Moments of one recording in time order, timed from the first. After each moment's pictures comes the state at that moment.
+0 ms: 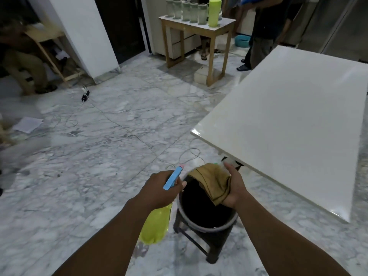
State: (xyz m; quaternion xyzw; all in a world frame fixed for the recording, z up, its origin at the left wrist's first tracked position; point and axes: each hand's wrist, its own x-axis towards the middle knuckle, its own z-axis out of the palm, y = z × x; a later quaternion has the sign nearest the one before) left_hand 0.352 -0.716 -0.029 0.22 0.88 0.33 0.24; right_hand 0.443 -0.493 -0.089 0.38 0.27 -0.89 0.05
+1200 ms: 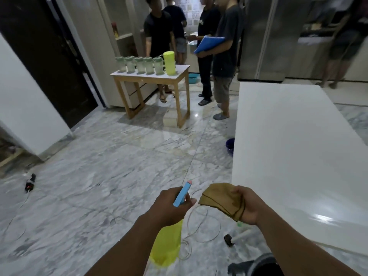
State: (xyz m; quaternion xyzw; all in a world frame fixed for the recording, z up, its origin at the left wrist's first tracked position) left_hand -0.090 -0.644 0.001 0.41 0.82 0.28 0.29; right_hand 0.097 -0.449 -0.056 0.41 0.28 -0.86 -0.10
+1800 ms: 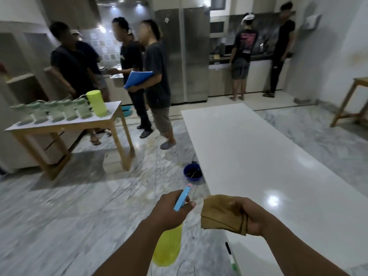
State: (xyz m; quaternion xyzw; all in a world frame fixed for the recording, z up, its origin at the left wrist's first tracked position) left_hand -0.260 -0.395 0.018 0.60 0.68 0.26 0.33; right_hand 0.007 -0.320 -0.025 0.51 0.29 -0.77 -0.25
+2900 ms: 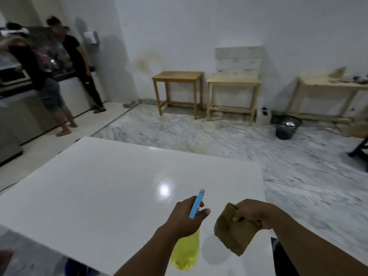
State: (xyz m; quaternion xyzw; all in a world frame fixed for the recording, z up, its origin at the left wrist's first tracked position) left_hand -0.031 -0.082 -0.007 0.88 0.25 0.03 0.41; right_hand 0.161 -0.255 -0.010 0.81 0.16 -0.49 -0.28
